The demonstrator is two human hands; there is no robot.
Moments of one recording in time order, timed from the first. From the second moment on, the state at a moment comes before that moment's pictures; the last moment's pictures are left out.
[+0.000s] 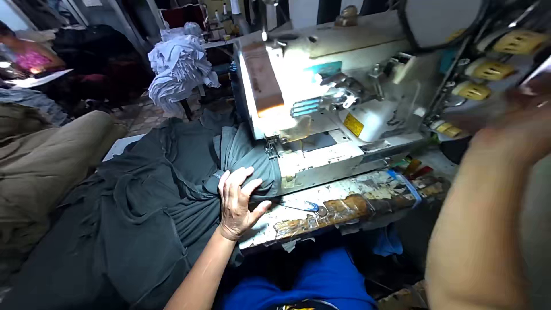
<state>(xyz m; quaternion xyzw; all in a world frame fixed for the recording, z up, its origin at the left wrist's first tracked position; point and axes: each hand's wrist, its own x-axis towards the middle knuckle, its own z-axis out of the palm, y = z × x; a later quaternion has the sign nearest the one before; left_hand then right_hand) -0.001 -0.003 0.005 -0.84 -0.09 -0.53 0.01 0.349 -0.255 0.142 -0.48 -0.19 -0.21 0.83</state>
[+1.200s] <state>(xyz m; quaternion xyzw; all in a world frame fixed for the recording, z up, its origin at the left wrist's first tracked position) -0.062 0.025 0.113 -0.71 -0.26 -0.42 -0.49 0.139 -0.145 0.035 -0.68 -0.63 -0.22 0.31</state>
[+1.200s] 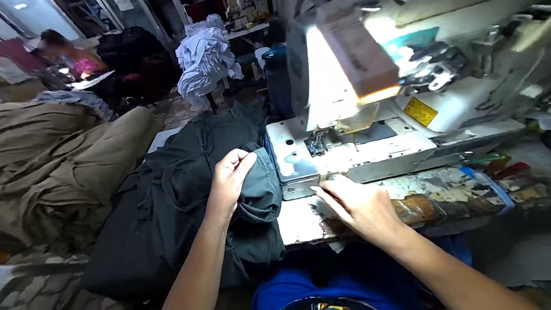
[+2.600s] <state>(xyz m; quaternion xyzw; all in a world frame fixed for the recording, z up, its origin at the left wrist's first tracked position) -0.061 -0.048 0.058 -0.70 -0.19 -0.33 -0.60 0.137 -0.189 -0.016 -0.73 -0.50 -0.11 0.45</state>
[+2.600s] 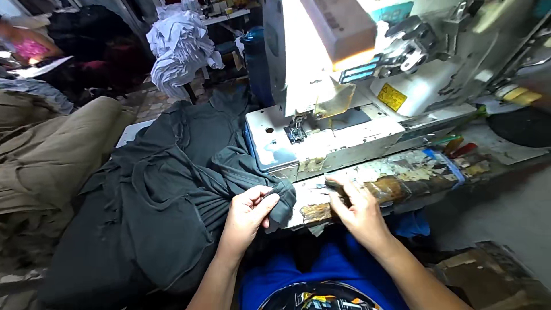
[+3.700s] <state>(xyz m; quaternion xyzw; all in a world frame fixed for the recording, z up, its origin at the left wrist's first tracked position) -0.045 -0.057 0.070 -0.67 -0.22 -0.33 -0.62 0.089 -0.172 0.021 -0.49 -0.51 0.35 0.61</state>
